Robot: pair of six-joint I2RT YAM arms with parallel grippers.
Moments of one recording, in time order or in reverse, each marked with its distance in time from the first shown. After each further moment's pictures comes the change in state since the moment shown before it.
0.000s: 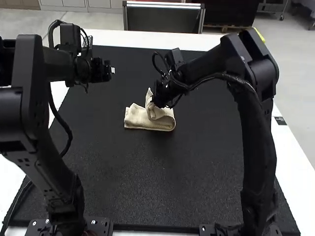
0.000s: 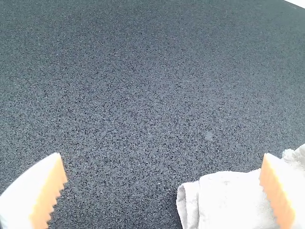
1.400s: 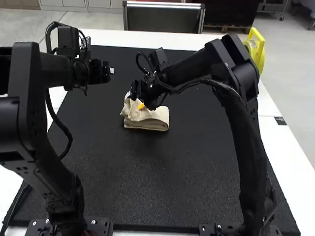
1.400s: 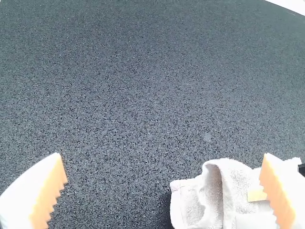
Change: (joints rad) left arm 0.009 -0.045 -0.047 0.027 0.000 -0.022; right arm 0.108 0.111 0.158 0.030 -0.022 0.001
